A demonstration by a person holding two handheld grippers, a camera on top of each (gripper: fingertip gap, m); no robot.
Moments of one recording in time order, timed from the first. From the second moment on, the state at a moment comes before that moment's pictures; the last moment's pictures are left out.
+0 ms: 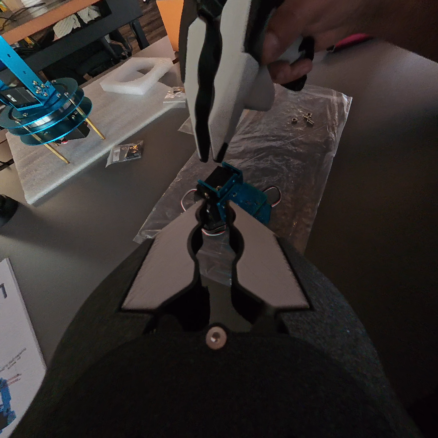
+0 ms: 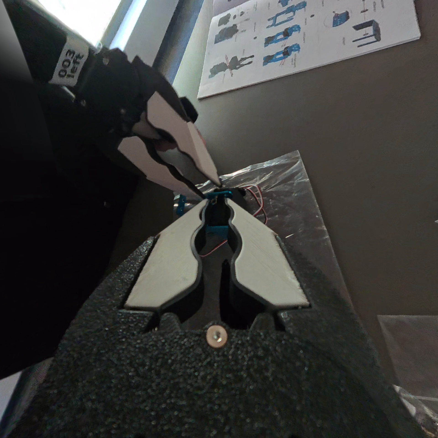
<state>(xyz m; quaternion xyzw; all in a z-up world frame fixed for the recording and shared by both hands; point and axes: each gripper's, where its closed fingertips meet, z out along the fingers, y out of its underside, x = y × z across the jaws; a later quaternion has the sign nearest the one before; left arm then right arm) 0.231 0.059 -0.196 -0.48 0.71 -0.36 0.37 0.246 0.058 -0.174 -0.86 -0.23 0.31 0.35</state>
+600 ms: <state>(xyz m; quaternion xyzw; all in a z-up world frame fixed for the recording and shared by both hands) 0.234 0.053 -0.195 -0.47 0.72 -0.35 0.38 0.255 0.063 -0.193 -0.87 -0.24 0.27 0.34</state>
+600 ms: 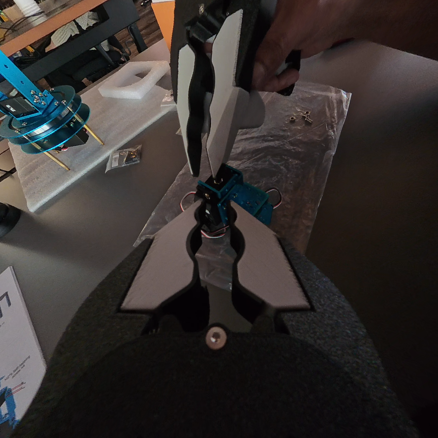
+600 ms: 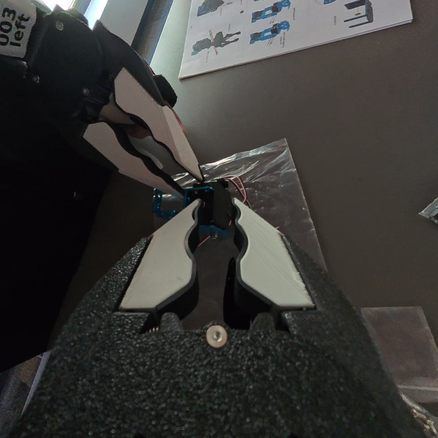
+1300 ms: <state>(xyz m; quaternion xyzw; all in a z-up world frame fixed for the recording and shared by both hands) 0.239 0.052 -0.196 -0.48 0.71 -0.34 0.38 0.248 0.052 -0.195 -0.88 -0.34 0.12 0.31</state>
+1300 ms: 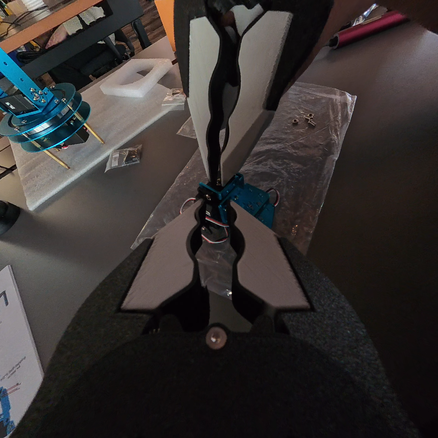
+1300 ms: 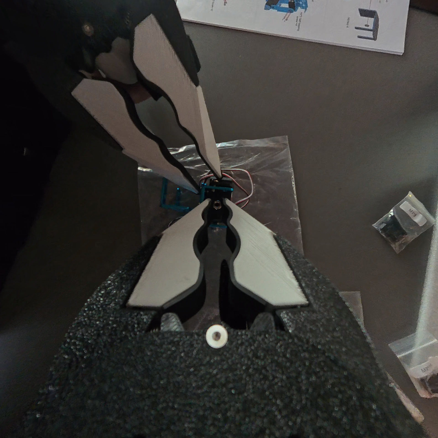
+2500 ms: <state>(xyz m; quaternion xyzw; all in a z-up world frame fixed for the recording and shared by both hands) 0.235 0.055 -0.200 -0.47 0.71 -0.33 0.40 0.236 0.060 -0.189 -0.84 -0.08 0.38 0.37</state>
